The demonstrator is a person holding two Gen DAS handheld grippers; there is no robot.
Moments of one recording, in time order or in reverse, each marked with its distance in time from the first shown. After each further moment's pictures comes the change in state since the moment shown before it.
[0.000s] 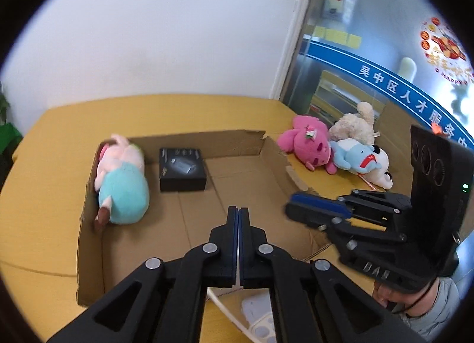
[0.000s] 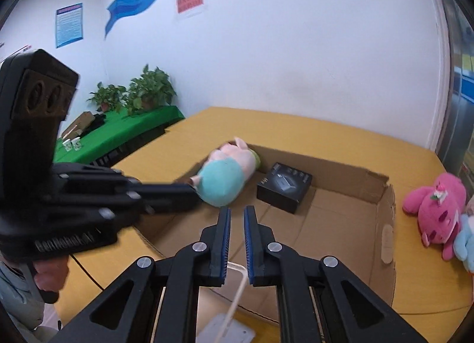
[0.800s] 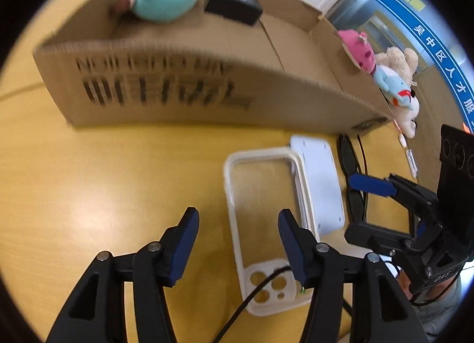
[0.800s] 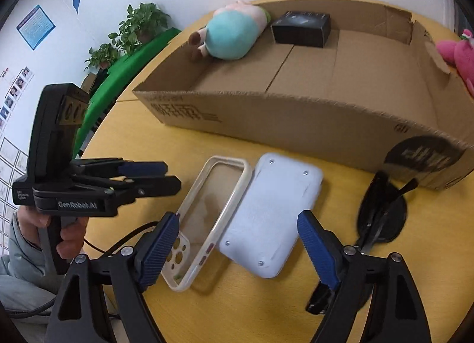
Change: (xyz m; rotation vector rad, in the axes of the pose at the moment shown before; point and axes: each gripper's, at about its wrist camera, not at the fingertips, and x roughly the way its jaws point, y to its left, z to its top) left arm 0.043 0.052 -0.161 -0.274 0.455 -0.038; right arm 0.048 0.017 -0.149 0.208 0.431 0.178
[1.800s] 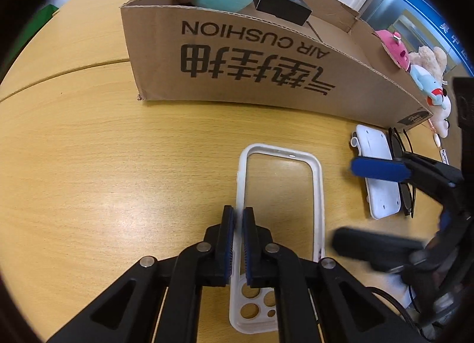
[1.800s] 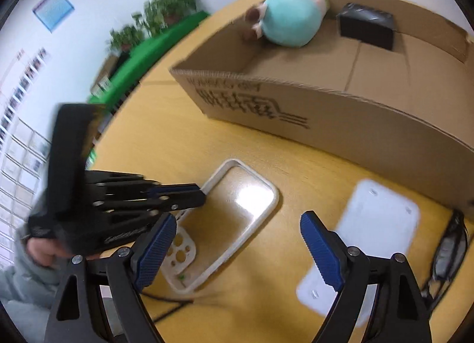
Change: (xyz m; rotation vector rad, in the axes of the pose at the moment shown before) left arm -0.012 0.043 -0.022 -0.018 -0.035 0.203; right arm 0.057 0.065 0.026 -0.105 0.096 0.054
